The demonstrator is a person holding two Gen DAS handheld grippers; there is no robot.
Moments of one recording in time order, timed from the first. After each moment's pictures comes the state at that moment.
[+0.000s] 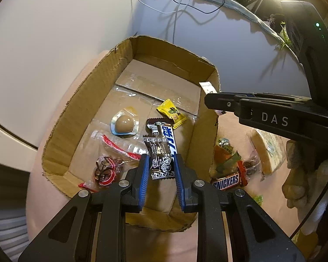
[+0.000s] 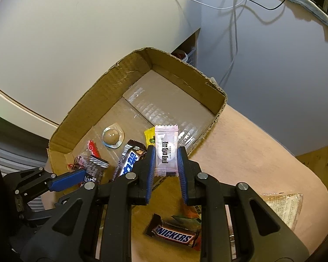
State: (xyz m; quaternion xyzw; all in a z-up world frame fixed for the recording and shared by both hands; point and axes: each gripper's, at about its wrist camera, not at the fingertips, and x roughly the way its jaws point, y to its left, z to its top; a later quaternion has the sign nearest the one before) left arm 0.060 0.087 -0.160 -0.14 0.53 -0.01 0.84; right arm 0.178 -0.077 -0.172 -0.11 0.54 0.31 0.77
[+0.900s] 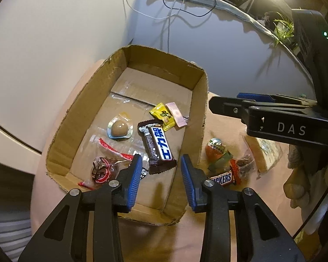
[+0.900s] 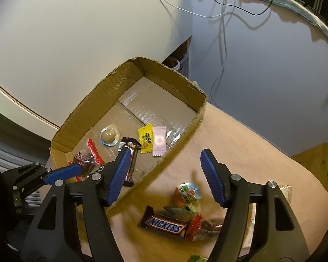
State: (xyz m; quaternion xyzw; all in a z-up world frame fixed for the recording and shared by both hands) left arm 0.053 0.074 -0.143 -0.12 0.51 -0.02 0.85; right arm 0.169 -0.103 -0.151 -0.10 0.52 0.29 0.79
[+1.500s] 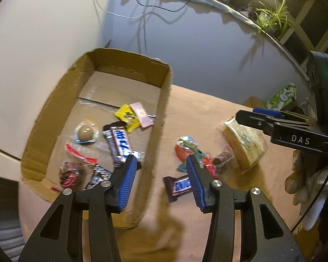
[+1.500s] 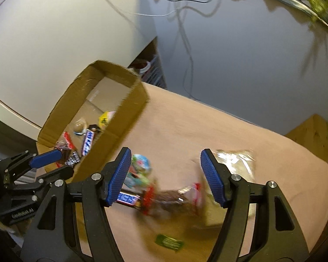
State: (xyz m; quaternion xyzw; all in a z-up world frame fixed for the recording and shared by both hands) left arm 0.066 0.029 -0.140 -0.11 0.52 -0.07 0.85; right arm 0.165 -0.210 -0.152 -0.04 0.53 0.23 0.82
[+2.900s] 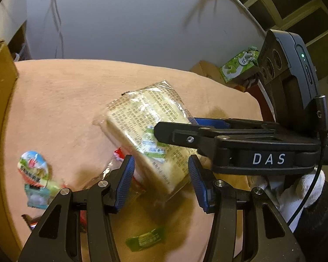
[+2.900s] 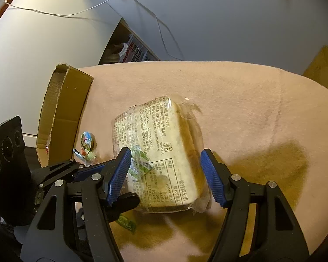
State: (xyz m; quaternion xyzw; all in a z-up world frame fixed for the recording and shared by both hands) left arm 0.128 -0.128 -0.197 -0.13 0.58 -0.23 0.77; right arm 0.198 -0.324 -0.241 0.10 0.62 0.23 0.74
